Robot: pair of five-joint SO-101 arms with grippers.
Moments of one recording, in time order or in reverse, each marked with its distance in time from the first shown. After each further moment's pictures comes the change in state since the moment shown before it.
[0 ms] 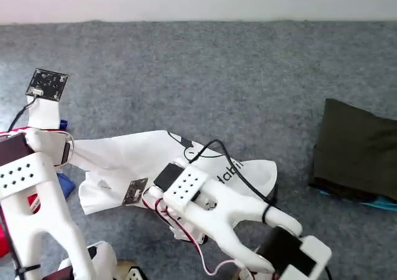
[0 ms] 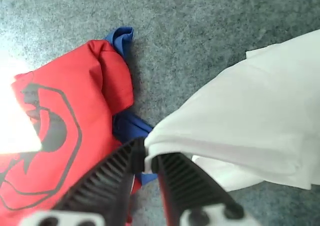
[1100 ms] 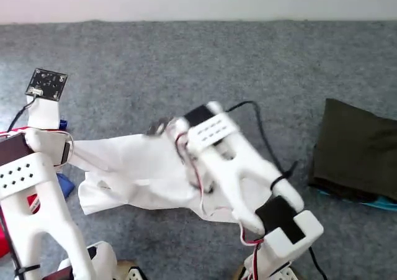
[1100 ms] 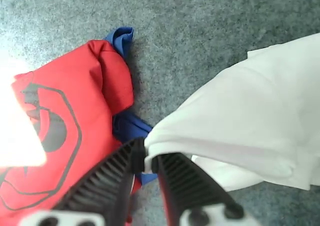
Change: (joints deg) left arm 0.0 0.0 0.0 0.0 0.0; right arm 23.7 9.8 -25.6 5.6 9.0
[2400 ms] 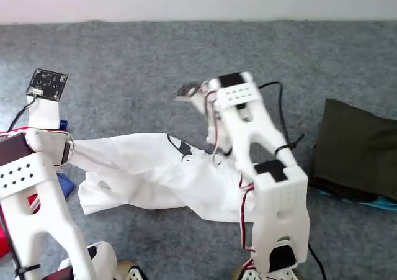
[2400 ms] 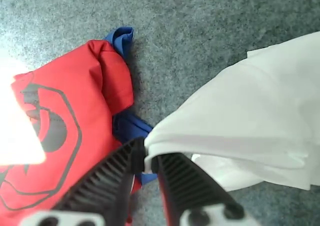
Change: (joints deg) left arm 0.0 0.0 0.0 0.0 0.0; right arm 16.3 28.7 -30.0 -3.0 8.8
